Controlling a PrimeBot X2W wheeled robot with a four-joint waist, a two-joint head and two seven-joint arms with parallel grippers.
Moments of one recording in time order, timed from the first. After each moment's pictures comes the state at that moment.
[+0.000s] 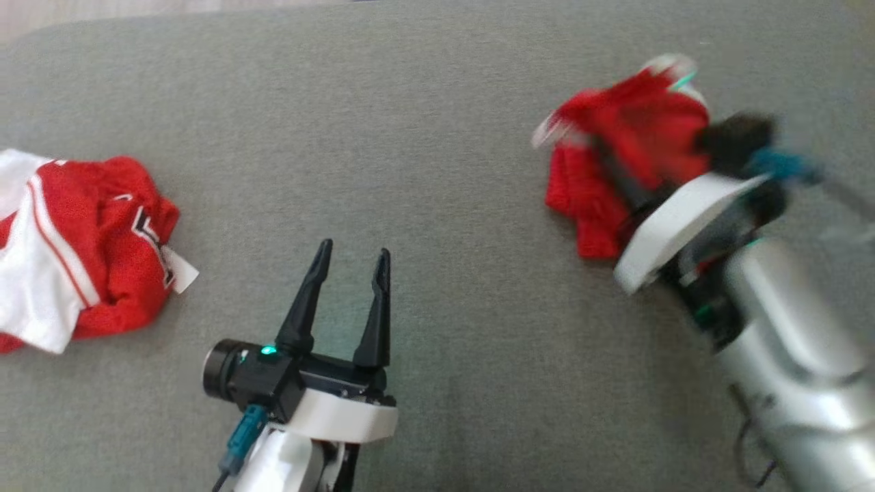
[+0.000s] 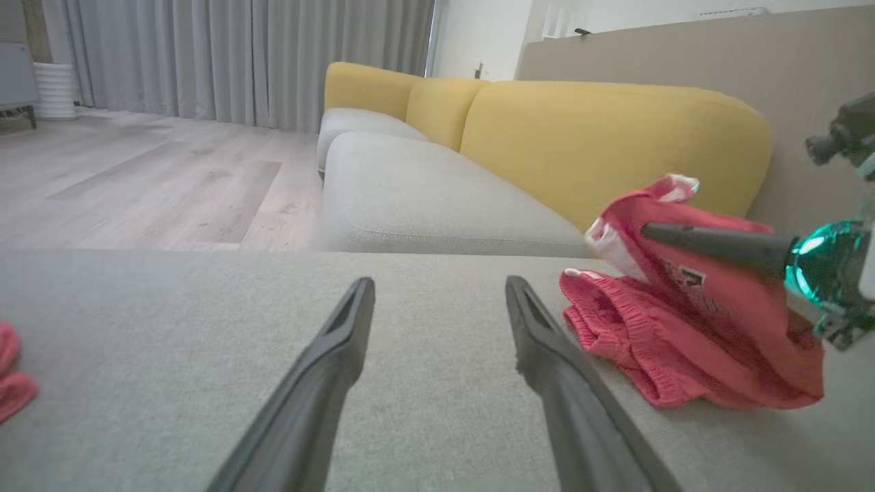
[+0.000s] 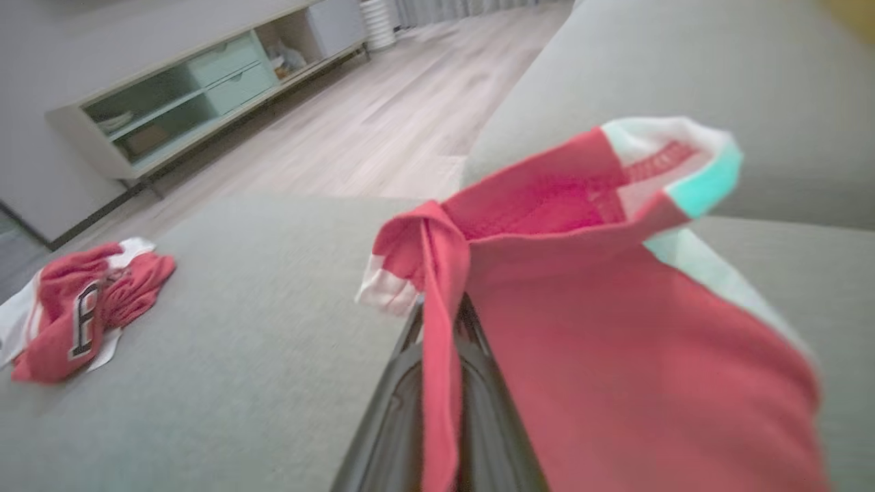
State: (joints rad) left arm -0.14 0.05 -0.41 0.11 -0.25 0.03 -0.26; right arm -0.55 -0.30 0.47 0.32 0.59 0.13 0.17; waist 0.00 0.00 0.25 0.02
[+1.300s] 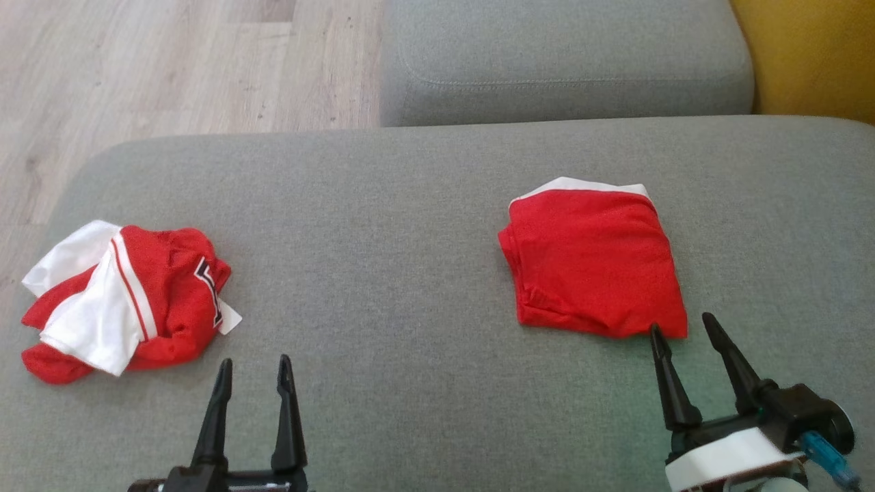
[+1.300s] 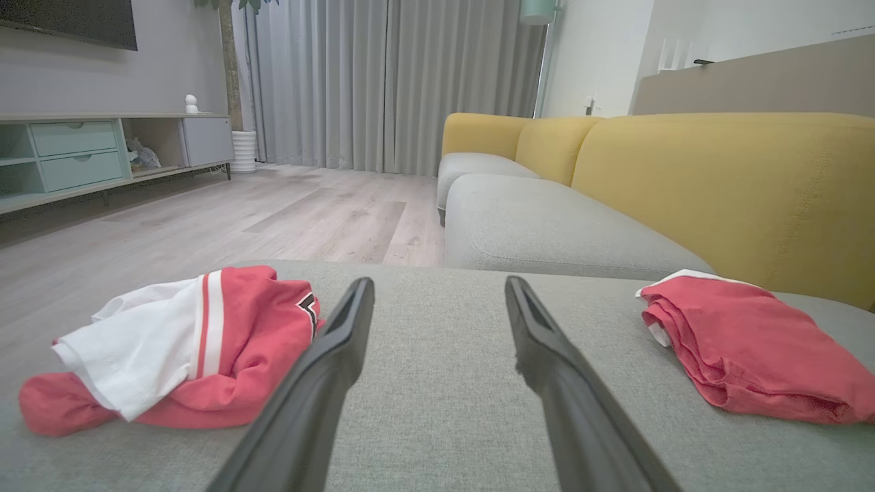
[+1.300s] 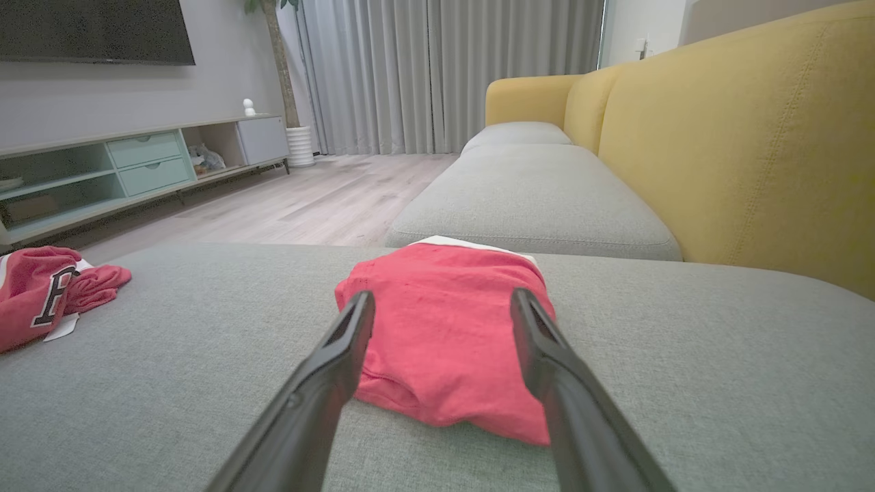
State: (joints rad) left arm 0.19 0.05 -0.19 0.03 -0.18 0.09 -0.26; right arm 0.10 -0.13 0.12 0.17 0.13 0.13 -0.25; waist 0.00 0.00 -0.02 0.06
